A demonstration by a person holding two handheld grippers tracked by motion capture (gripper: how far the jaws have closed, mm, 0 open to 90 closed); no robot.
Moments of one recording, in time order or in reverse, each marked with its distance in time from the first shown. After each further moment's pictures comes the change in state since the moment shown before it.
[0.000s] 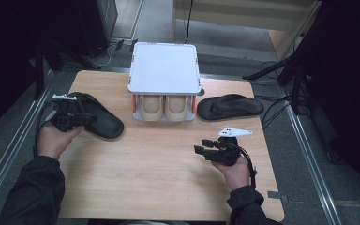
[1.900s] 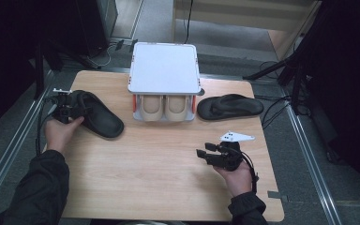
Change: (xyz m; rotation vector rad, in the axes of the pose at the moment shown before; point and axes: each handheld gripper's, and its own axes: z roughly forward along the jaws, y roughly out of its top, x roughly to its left) left arm 0.044 0.013 0.041 -0.031 0.151 -0.137; right arm 0.006 -0.011 -0.008 0.004 -0.048 0.000
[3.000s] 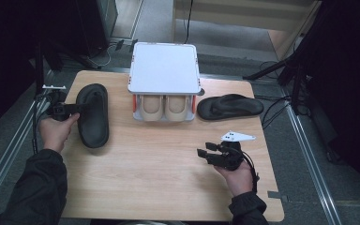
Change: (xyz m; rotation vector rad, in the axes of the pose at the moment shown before) left arm -0.006 0.007 -0.029 -0.047 -0.127 -0.058; right arm -0.001 0.001 -0.002 -0.007 -0.003 0.000
